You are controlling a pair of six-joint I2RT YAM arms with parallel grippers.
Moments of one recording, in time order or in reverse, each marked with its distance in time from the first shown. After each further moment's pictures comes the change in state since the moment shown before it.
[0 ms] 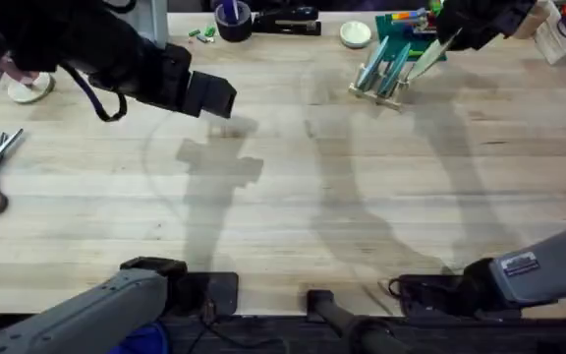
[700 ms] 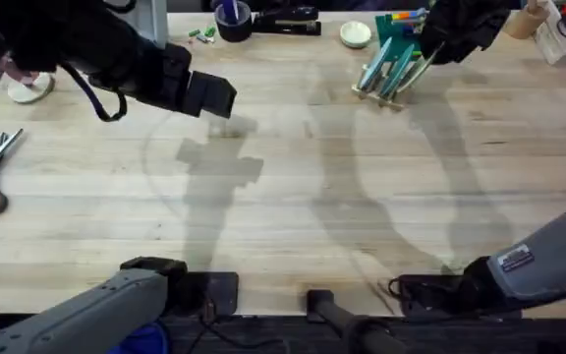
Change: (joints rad) left arm 0.000 0.000 0.000 0.000 0.000 -0.003; right arm 0.000 0.097 0.001 0.012 -0.029 -0.007
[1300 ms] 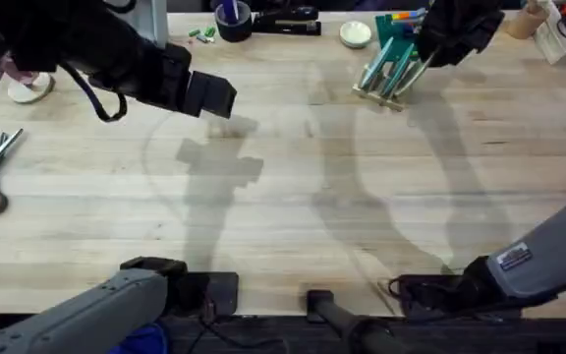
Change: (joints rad) left arm 0.000 0.000 0.000 0.000 0.000 0.000; right arm 0.000 0.027 0.001 0.008 0.000 -0.005
